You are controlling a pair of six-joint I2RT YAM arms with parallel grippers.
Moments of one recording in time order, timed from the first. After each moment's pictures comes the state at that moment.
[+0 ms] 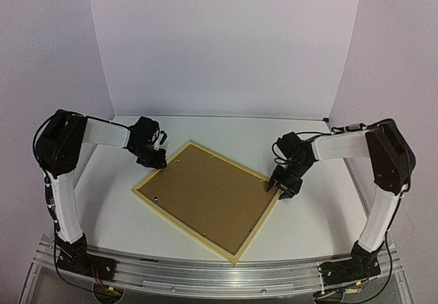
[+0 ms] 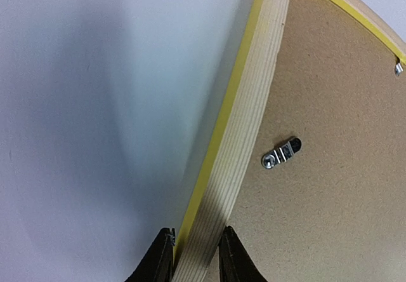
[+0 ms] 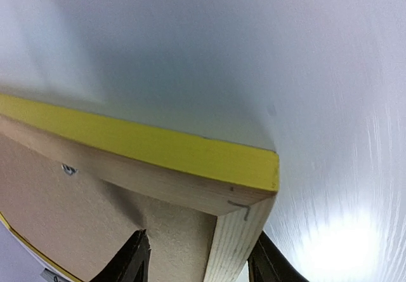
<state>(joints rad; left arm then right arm) -0.41 2.00 1.26 -0.32 0.12 -0.16 0.52 1.85 1.11 -0.59 -0.20 1.03</state>
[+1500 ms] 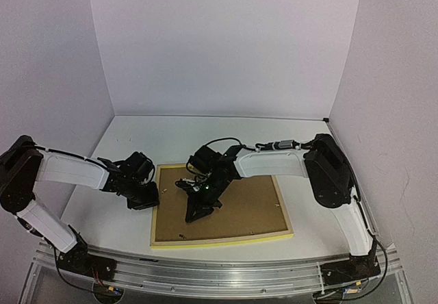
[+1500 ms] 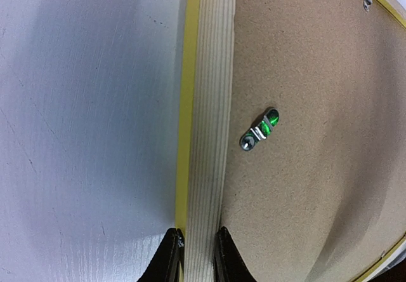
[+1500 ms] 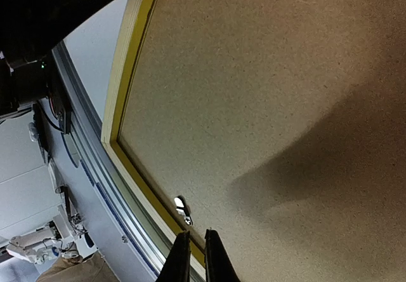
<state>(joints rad) -0.68 1.50 0.67 -0.30 0.00 -0.87 1.00 2.31 1.79 -0.69 -0.64 0.47</state>
